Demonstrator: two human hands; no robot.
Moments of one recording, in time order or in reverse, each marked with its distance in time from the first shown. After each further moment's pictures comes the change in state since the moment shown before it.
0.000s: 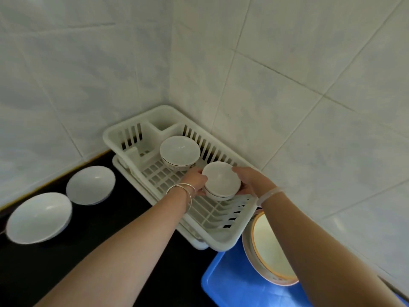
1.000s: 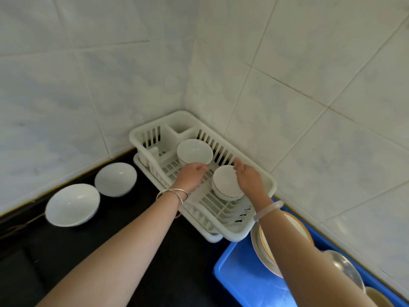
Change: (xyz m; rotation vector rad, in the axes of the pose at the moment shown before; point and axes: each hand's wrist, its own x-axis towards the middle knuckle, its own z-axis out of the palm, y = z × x) left_hand -0.057 -0.007 -0.059 0.209 0.094 0.353; right_hand -0.068 0.003 0.038 -0.445 0.282 -0.557
